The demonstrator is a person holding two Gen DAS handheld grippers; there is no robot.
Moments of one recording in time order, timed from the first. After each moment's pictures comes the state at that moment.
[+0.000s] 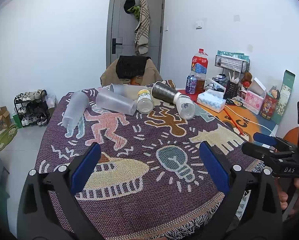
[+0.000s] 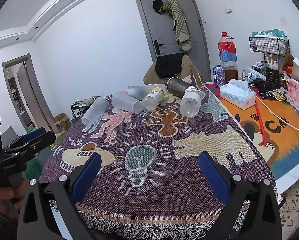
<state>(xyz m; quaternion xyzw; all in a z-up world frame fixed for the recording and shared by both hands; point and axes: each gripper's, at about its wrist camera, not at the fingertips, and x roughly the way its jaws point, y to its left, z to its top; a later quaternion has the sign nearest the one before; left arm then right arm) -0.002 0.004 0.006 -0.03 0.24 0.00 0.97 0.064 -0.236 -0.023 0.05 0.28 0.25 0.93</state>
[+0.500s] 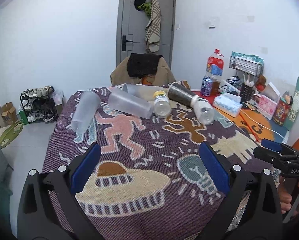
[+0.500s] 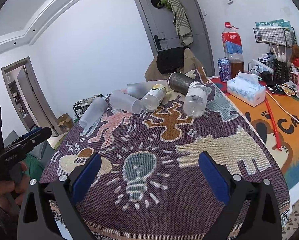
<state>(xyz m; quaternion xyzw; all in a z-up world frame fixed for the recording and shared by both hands) 0.038 0.043 0.004 -0.04 0.25 0.04 0.97 0.112 -0.221 -0.038 0.06 0.30 0.26 0.92</state>
